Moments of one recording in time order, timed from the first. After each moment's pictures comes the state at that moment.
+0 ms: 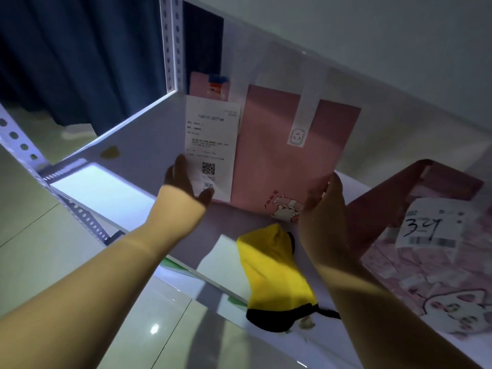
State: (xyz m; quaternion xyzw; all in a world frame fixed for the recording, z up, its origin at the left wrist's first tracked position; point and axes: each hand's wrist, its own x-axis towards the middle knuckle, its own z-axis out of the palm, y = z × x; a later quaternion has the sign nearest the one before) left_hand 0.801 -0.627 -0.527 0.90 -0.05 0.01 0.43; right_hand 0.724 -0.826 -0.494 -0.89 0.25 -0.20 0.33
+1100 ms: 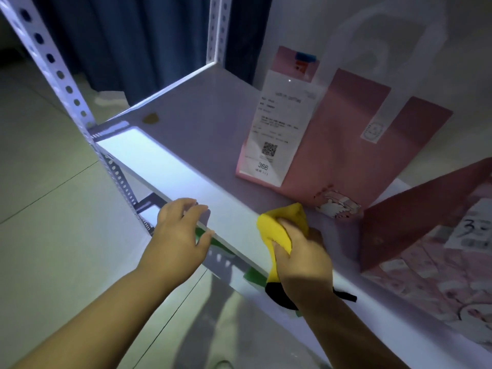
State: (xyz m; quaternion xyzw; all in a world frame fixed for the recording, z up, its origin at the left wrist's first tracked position) left_hand 0.706 -0.562 -0.573 0.94 -0.06 -0.03 0.33; right_hand 0.672 -0.764 -0.555 -0.98 0.14 0.04 0.16
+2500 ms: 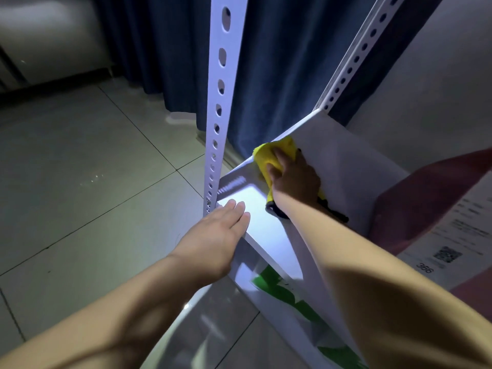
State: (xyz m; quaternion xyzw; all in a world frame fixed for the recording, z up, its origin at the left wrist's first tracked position) left_hand 0.840 -0.395 -0.597 0.95 -0.23 -0.07 0.17; right_hand 0.952 -0.554 -0.578 -0.99 0.04 0.00 0.12
